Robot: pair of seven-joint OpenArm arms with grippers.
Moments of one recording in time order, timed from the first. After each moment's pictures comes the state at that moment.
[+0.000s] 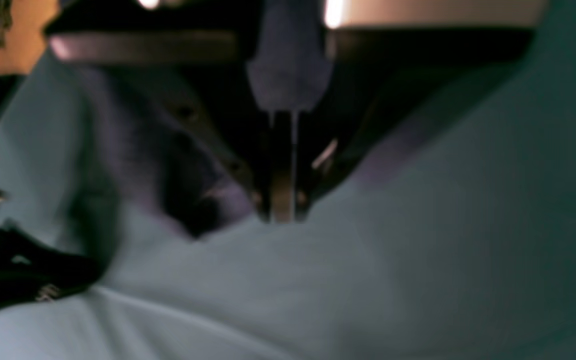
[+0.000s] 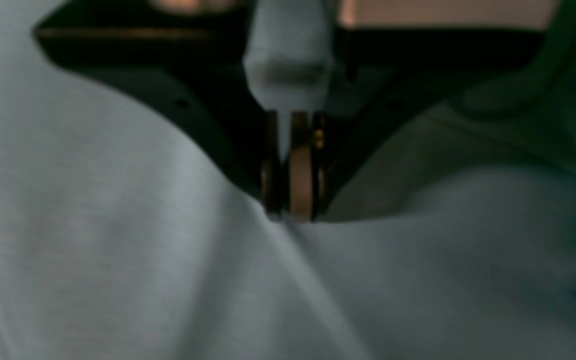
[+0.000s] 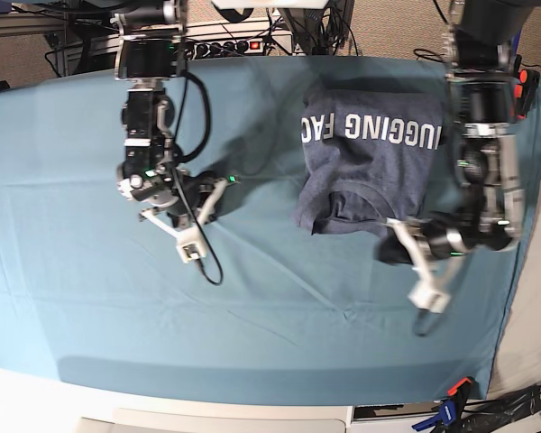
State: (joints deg) left arm -16.4 -16.5 -6.4 81.4 -43.4 -30.4 65.9; right arm 6.7 5.2 3.5 87.0 2.3 25.0 -55.3
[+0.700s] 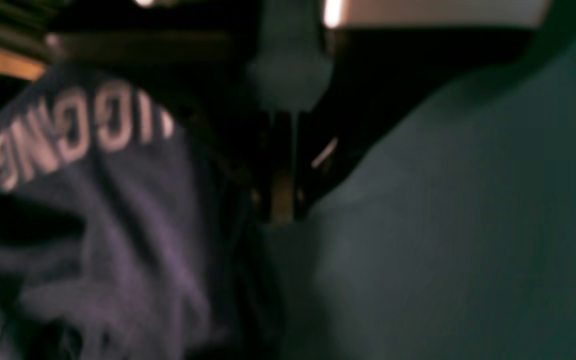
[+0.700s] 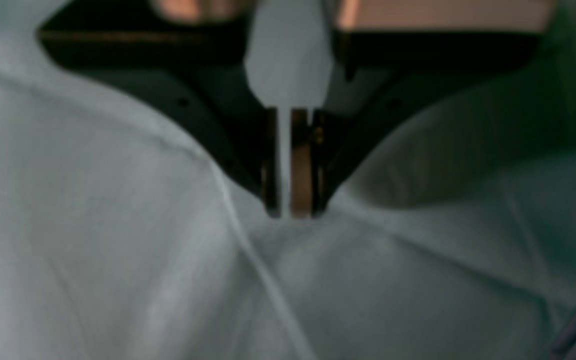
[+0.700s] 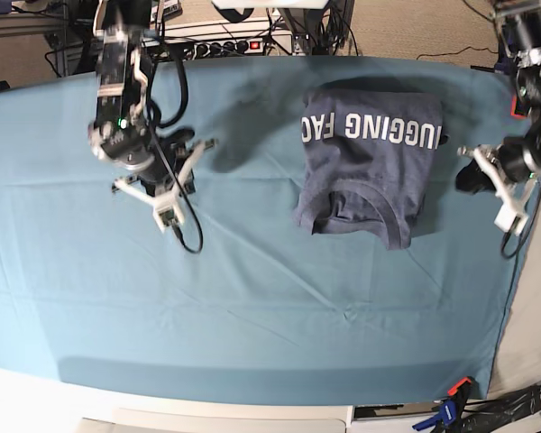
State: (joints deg) left arm 7.9 -25.2 -25.2 93.7 -50.9 -34.5 69.9; right arm -7.0 9.1 3.8 112.0 7.3 24.3 -63.4
